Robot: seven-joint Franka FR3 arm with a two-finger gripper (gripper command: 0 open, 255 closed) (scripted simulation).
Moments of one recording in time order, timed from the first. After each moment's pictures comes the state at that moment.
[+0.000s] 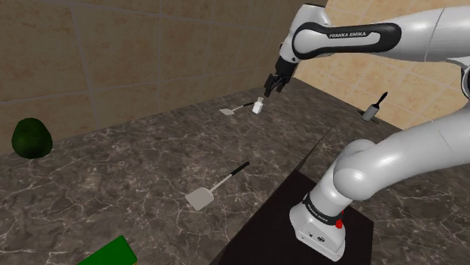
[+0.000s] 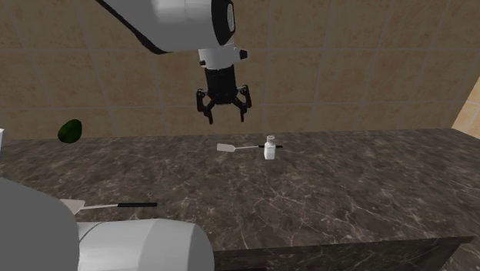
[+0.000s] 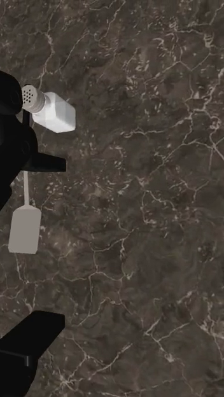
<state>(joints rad) -0.04 -0.51 -0.28 -2.41 -0.23 2.03 -0.09</state>
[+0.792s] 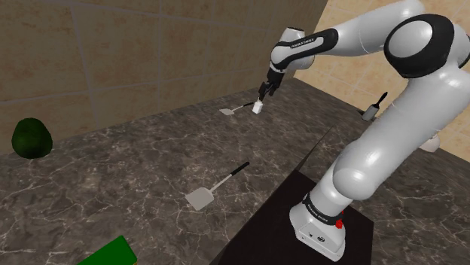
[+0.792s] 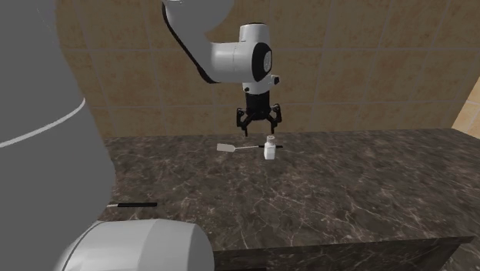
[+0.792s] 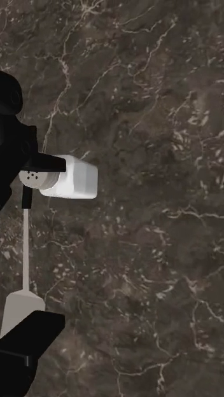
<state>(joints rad) -0.04 -0.07 -0.48 -2.22 -0.11 2.28 -0.38</state>
